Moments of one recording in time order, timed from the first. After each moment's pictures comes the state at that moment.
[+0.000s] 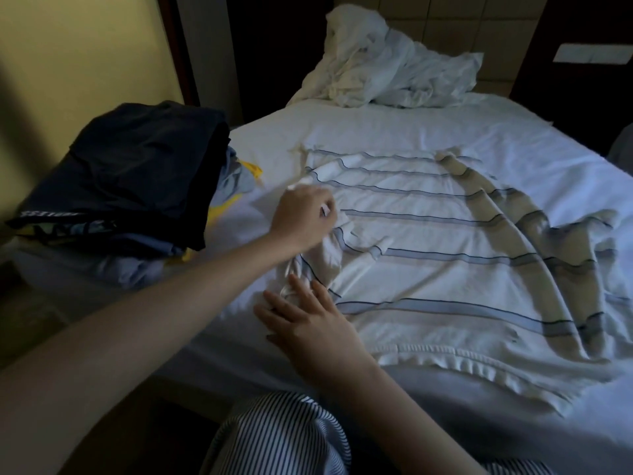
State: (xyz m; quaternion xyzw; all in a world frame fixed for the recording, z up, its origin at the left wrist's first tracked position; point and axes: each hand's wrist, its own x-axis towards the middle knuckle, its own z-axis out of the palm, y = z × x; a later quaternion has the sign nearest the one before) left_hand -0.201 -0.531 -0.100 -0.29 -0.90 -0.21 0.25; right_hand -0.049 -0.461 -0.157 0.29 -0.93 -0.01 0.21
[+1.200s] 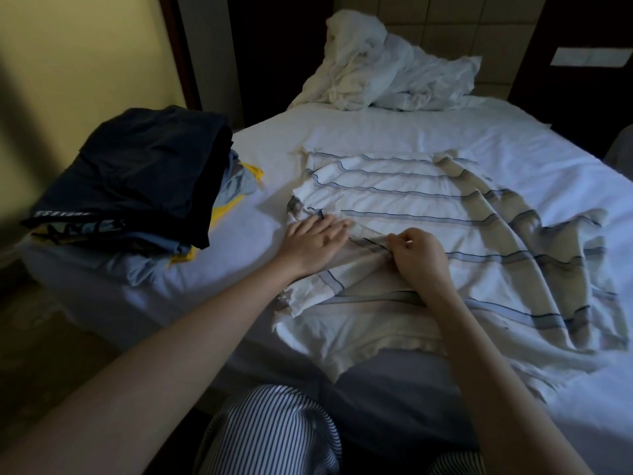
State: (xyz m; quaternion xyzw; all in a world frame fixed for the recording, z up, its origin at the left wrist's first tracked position) left_hand -0.173 -0.519 -0.124 -0.20 -0.97 -0.16 0.00; right_hand -0.100 -0.353 -0.103 -0.15 -0.90 0.38 0.16
